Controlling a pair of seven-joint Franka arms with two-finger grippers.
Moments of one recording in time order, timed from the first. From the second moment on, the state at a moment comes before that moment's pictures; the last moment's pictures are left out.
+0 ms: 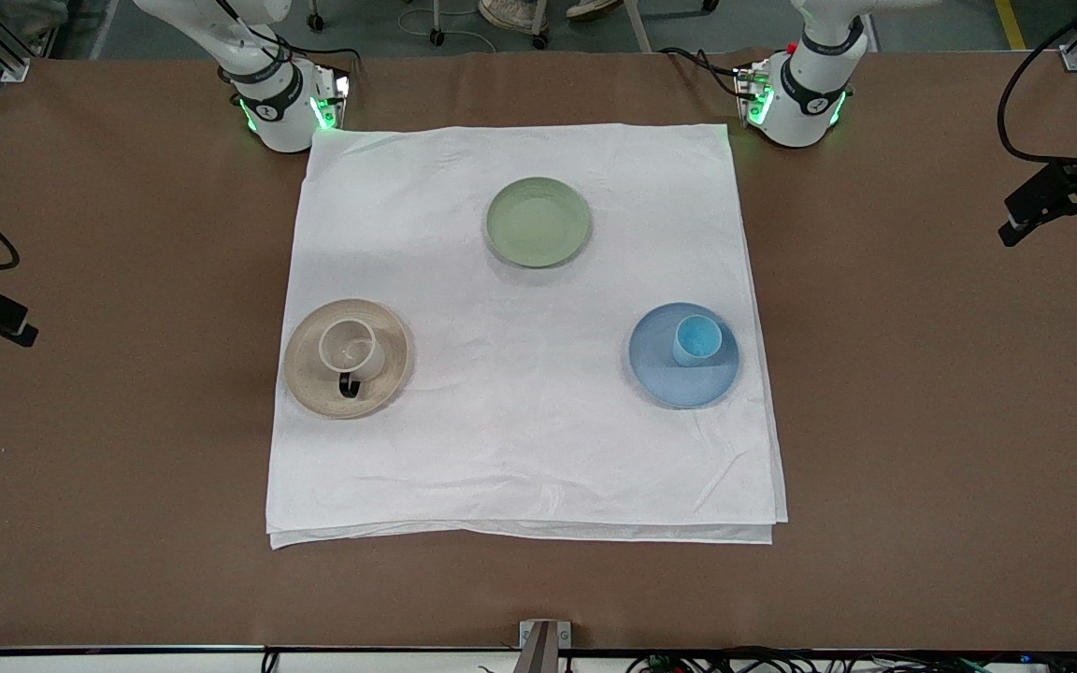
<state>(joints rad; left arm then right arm) -0.01 -0.06 0.00 -1.58 -0.01 1.65 -0.10 -0.10 0.21 0.00 -1.34 -0.01 1.62 -0.02</state>
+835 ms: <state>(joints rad) -0.01 -0.03 0.00 -1.56 -0.01 1.65 -0.10 -0.07 0.11 -0.03 -1.48 -0.01 1.65 -0.02</state>
